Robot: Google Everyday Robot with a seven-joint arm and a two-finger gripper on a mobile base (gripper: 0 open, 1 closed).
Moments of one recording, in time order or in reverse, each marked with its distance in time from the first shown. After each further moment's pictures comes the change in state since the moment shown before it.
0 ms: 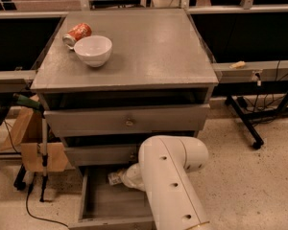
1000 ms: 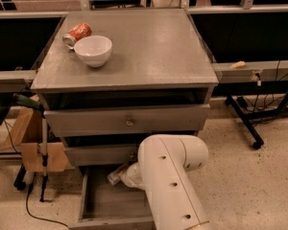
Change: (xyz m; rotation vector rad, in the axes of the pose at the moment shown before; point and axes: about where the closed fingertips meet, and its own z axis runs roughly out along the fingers) arm -0.002 -0.001 -0.005 0.011 0.009 0.001
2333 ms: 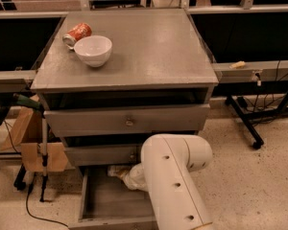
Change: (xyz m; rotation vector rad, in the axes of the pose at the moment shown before) arm 0.004 -0.014 -0.009 0.017 0.026 0.006
